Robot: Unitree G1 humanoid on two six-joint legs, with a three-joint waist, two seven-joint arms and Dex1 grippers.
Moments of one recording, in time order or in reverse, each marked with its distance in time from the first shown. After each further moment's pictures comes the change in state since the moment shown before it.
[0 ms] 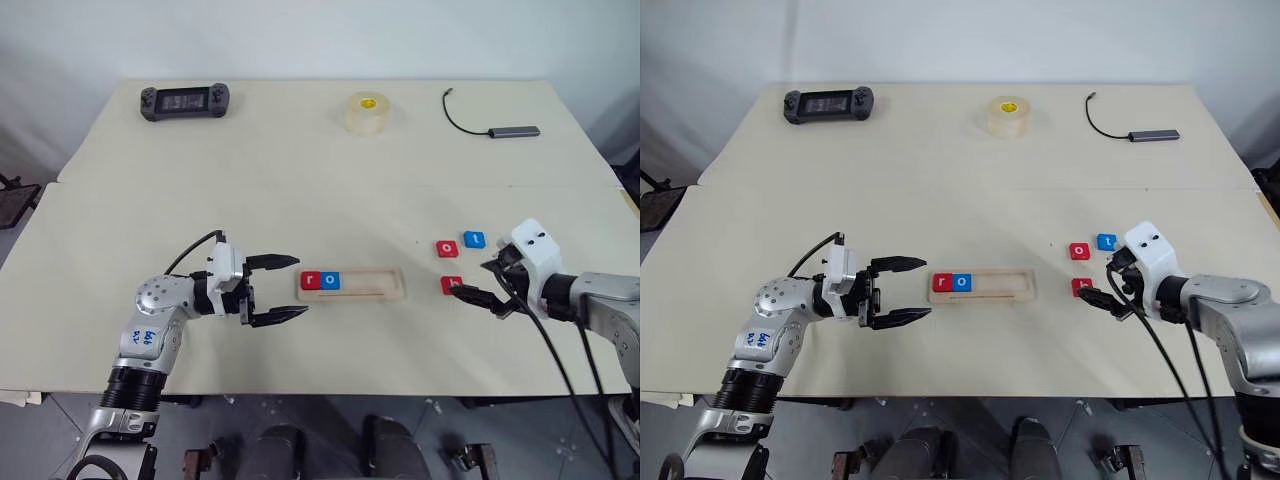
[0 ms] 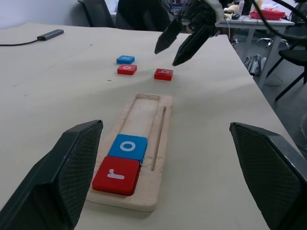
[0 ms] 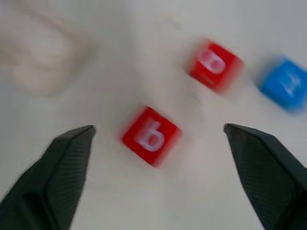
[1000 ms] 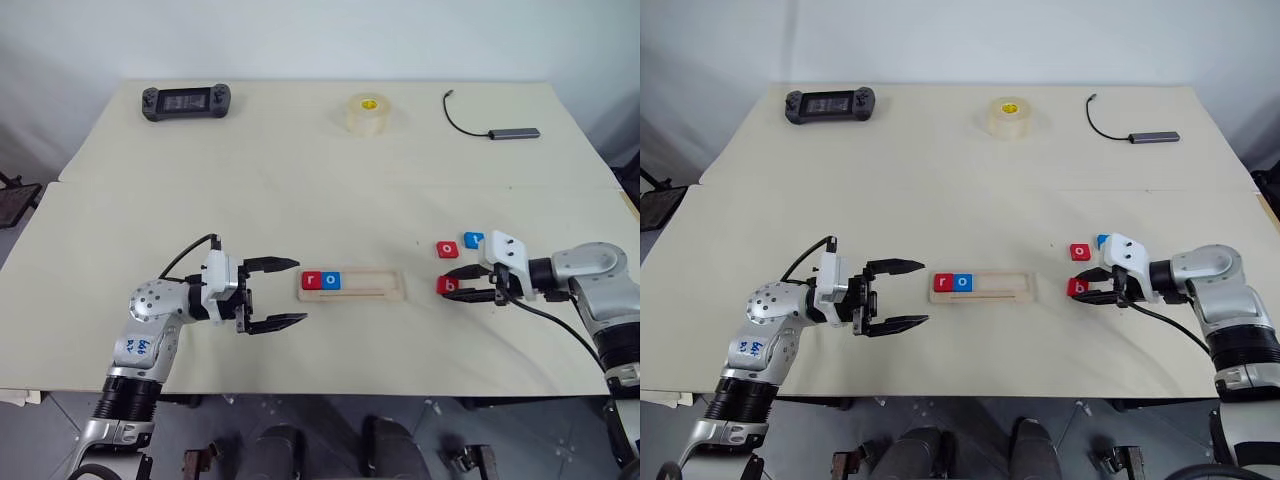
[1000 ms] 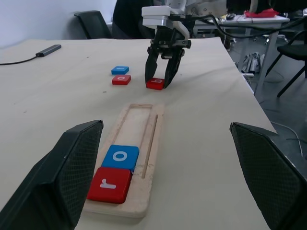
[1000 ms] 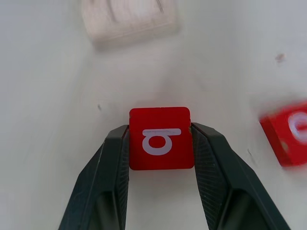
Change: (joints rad) left arm 0.049 0.008 0.036 -0.078 -0.032 -0.017 0.005; right arm -0.341 0.087 0.253 0.657 -0.185 -0.686 0.468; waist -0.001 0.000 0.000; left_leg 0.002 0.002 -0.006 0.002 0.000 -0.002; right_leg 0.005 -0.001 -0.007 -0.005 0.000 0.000
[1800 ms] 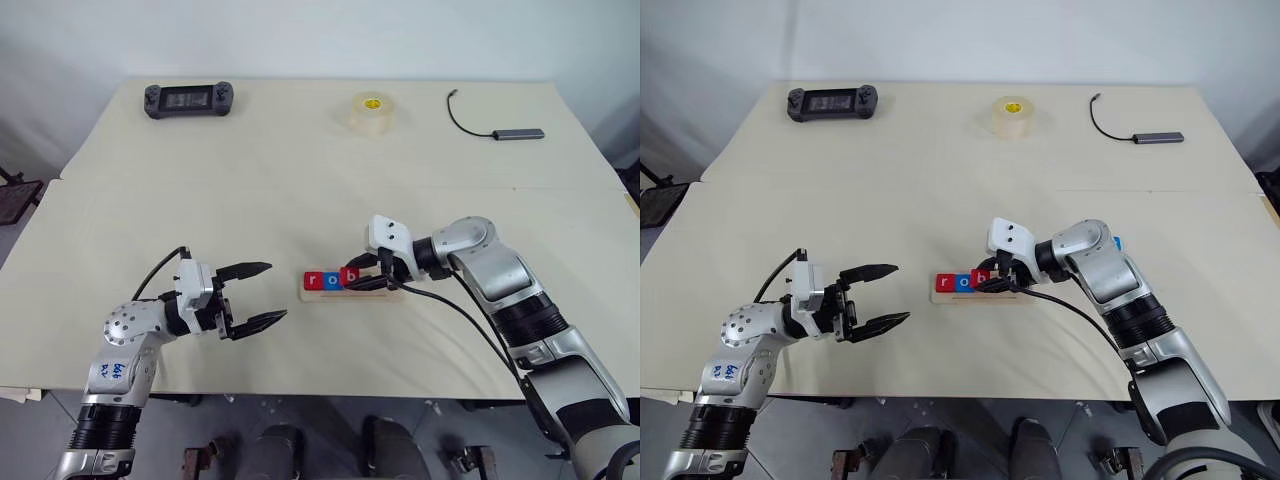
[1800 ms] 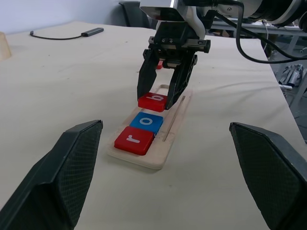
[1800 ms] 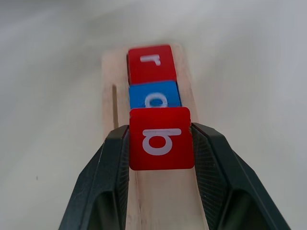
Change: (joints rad) left arm 0.151 0.037 0.063 -0.076 -0.023 0.017 0.084; right arm -0.180 0.300 0.225 -0.238 -0.099 0.340 -0.165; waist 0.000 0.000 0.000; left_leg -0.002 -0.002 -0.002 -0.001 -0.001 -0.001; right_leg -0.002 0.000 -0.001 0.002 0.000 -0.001
